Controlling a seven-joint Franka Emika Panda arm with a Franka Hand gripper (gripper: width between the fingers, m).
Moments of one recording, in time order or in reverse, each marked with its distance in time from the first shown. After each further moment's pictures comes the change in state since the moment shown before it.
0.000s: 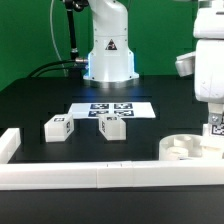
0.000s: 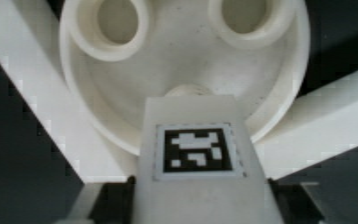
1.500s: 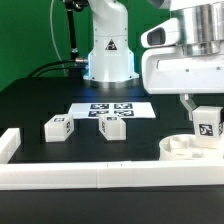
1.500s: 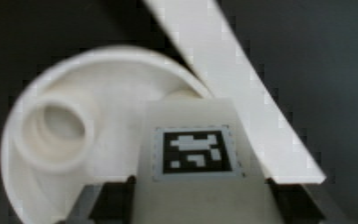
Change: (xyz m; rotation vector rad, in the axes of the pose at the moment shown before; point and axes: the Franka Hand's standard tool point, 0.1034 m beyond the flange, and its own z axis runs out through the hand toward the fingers) arm -0.011 -0.001 0.003 0.221 0.050 1.890
